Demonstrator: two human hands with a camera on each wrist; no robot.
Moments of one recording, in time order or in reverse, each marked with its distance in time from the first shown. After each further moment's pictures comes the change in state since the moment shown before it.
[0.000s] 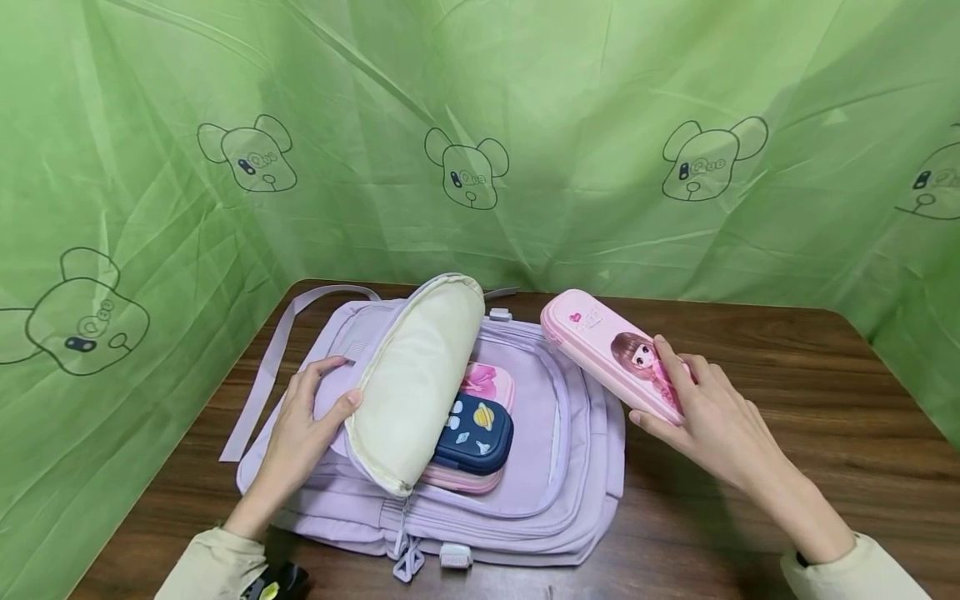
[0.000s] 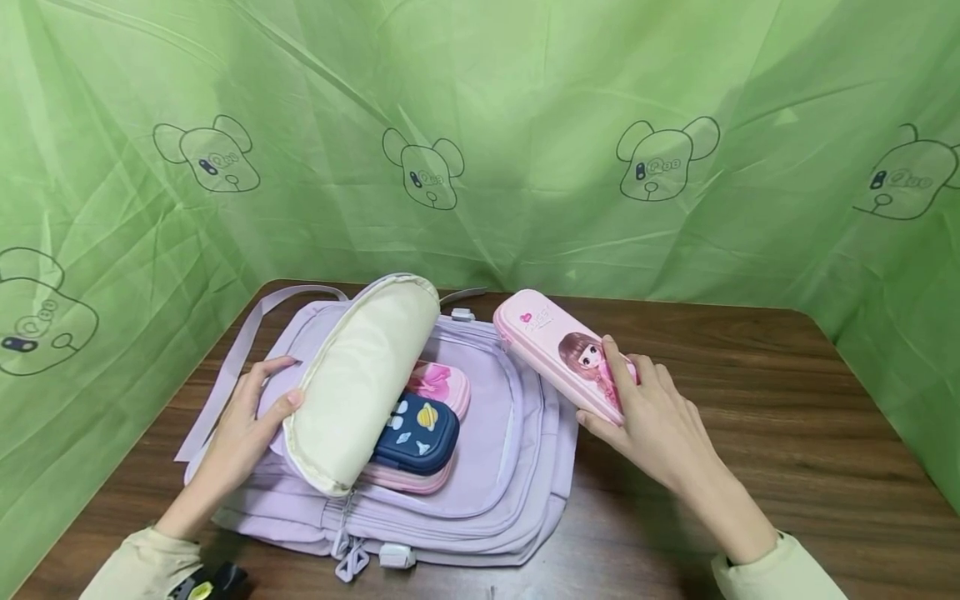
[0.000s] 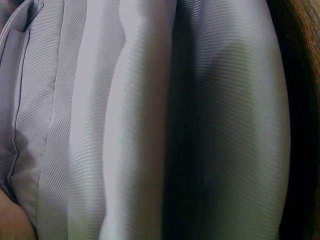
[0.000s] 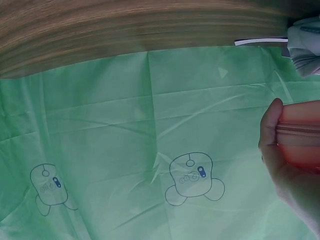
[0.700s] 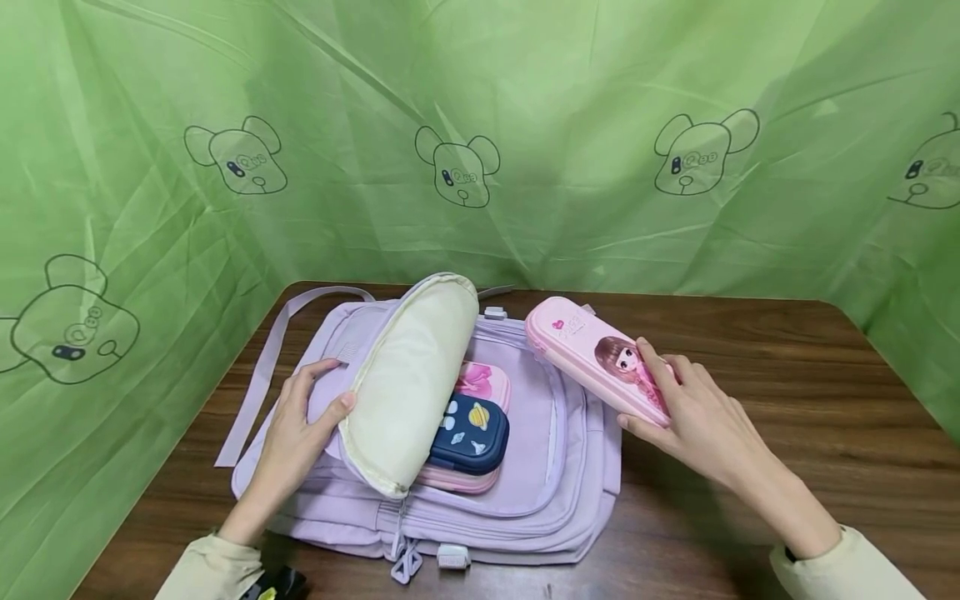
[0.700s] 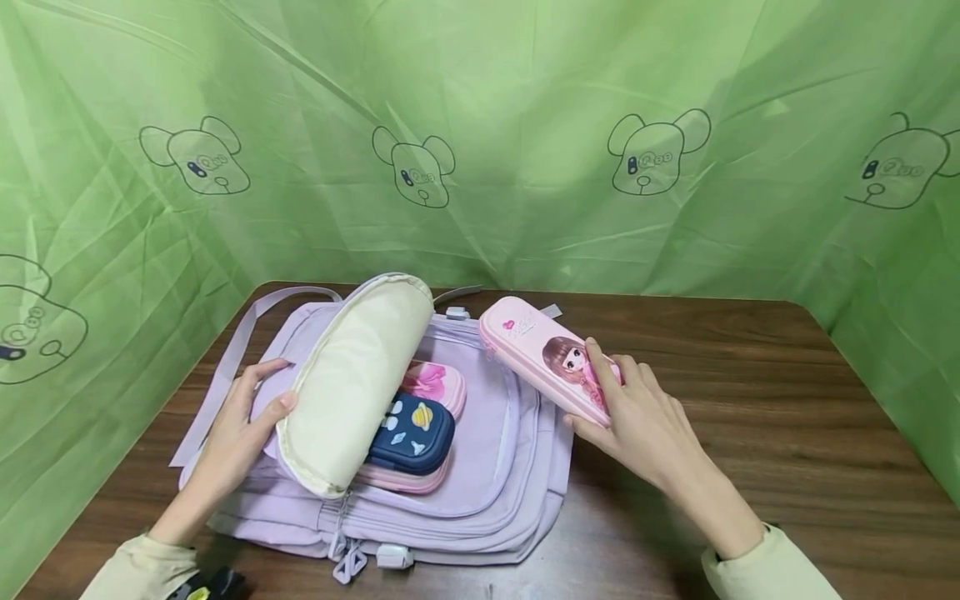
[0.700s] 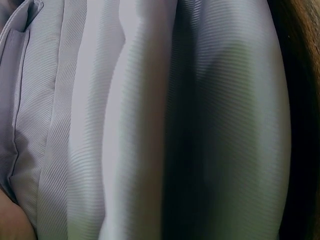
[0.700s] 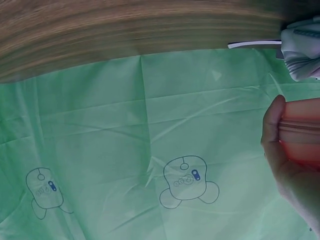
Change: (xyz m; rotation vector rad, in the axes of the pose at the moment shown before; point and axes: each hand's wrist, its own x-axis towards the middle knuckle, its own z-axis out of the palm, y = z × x) left_hand 0.000 0.000 0.001 -0.001 -0.009 -0.020; right_hand -0.001 -0.004 0.006 0.008 0.008 -0.042
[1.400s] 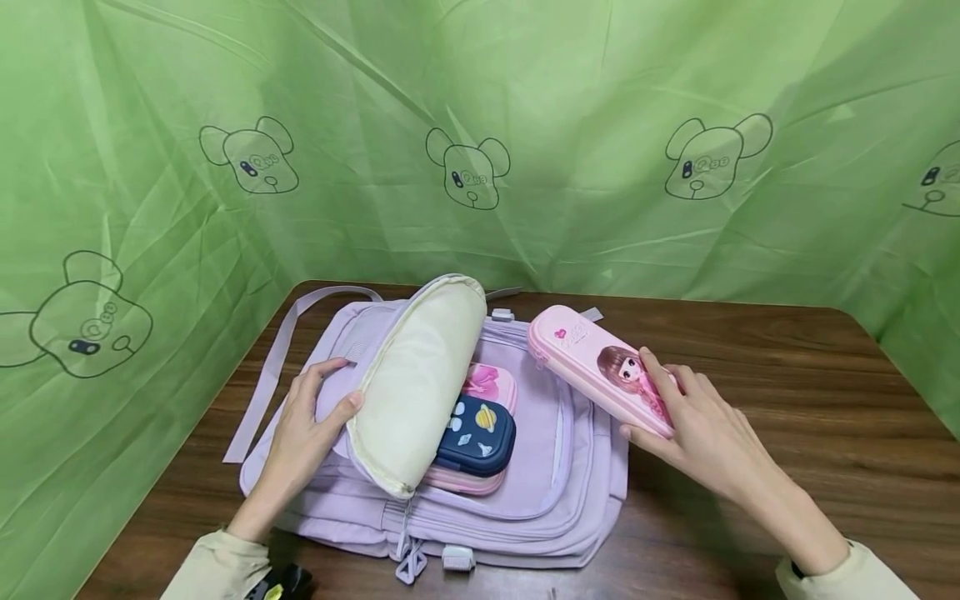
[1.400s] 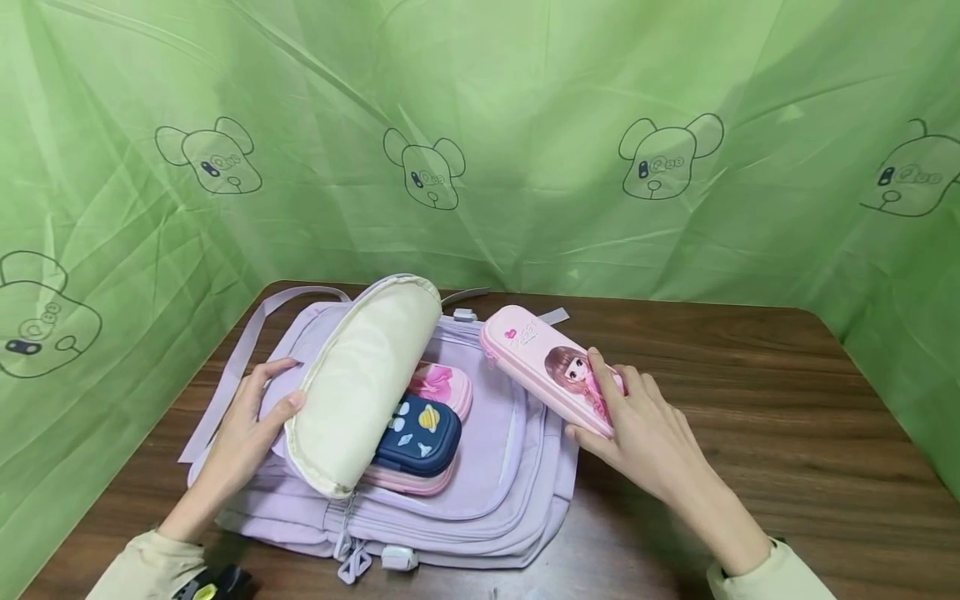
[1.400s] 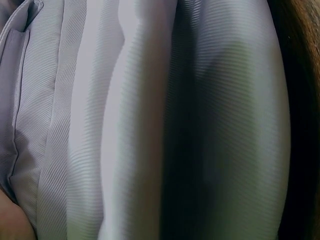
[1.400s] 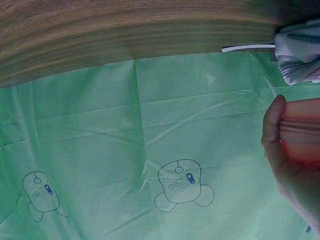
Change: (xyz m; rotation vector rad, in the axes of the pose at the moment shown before) left_hand 0.000 -0.001 0.001 0.005 0.016 0.012; right_hand -0.002 -0.004 0.004 0.016 -0.001 -0.015
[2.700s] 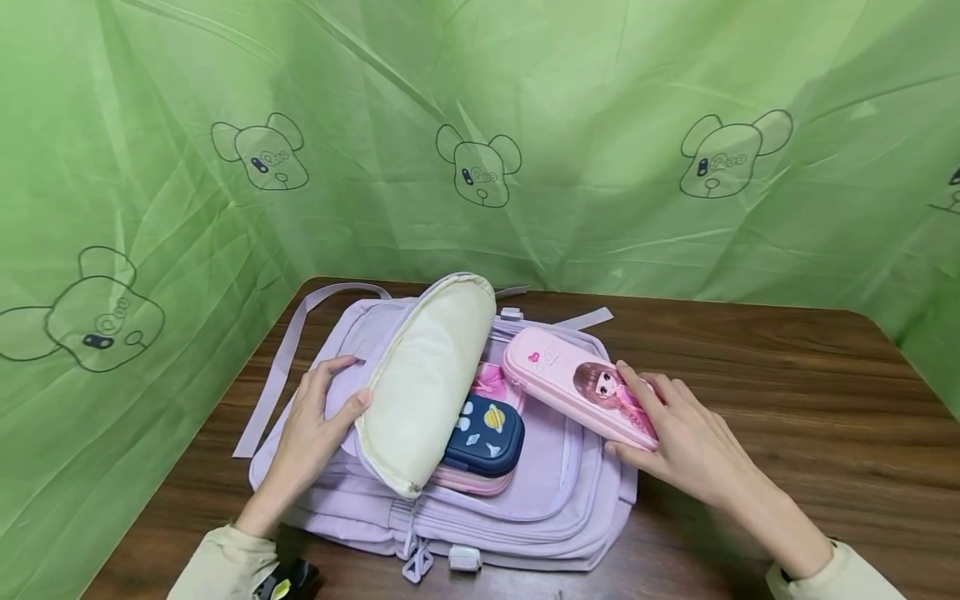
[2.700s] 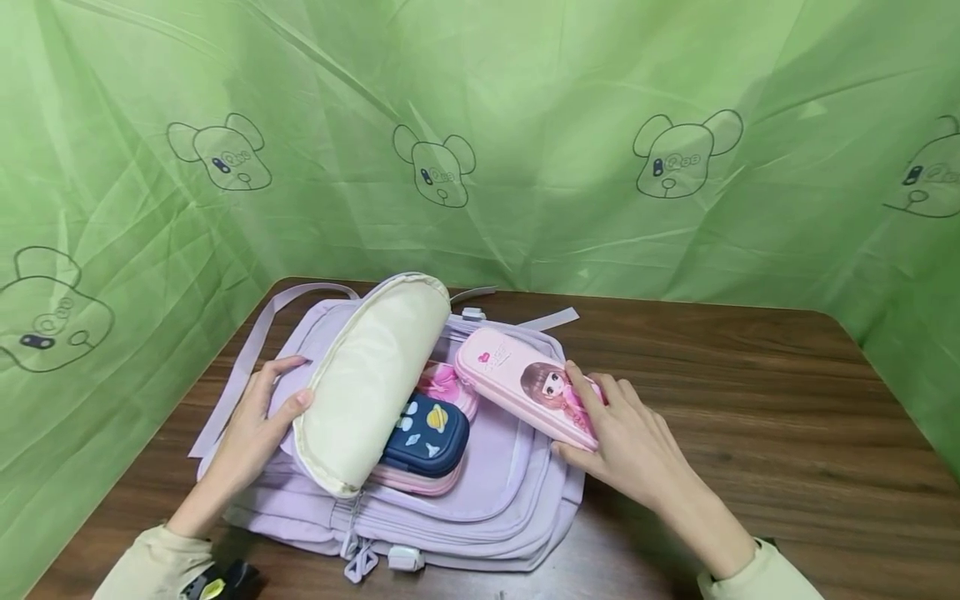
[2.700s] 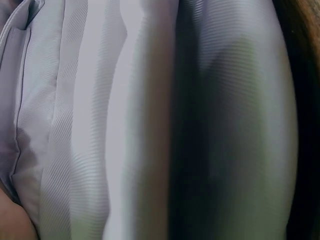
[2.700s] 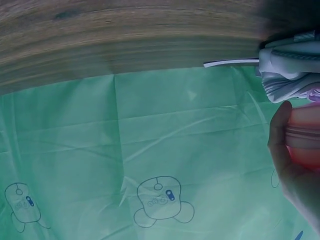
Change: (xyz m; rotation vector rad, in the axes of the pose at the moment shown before) left_hand 0.000 0.000 -0.001 0.005 -0.011 0.018; right_hand 0.006 -0.014 0.017 0.039 -0.039 -0.067
